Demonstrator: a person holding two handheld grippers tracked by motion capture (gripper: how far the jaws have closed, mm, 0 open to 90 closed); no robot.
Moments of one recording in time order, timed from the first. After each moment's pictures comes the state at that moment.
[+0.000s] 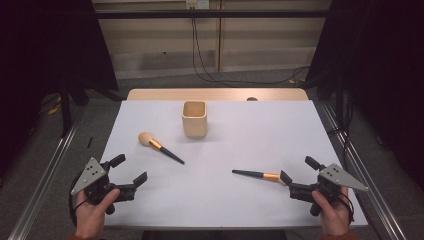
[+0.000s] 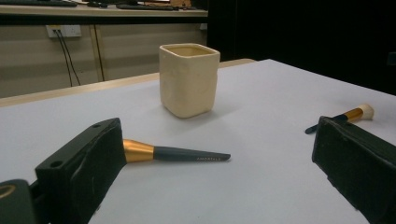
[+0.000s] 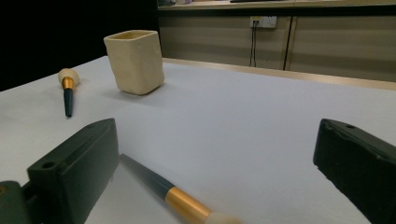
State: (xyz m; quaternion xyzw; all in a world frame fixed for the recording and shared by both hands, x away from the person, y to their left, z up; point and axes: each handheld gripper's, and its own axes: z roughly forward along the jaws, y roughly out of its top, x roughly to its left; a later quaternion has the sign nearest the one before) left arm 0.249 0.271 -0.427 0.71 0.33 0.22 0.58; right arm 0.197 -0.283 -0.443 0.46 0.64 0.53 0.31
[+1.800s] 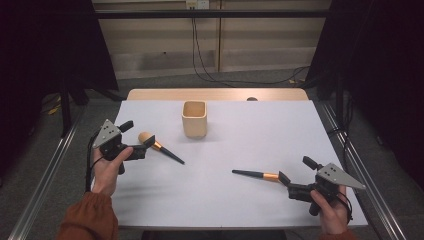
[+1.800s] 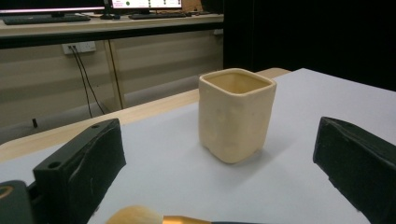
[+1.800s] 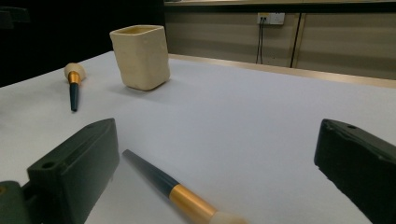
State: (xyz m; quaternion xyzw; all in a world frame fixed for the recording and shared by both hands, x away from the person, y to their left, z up) left arm 0.350 0.255 -0.414 0.71 0.32 0.25 0.57; right arm 0.200 -0.281 -0.446 0.45 0.65 0.53 0.30
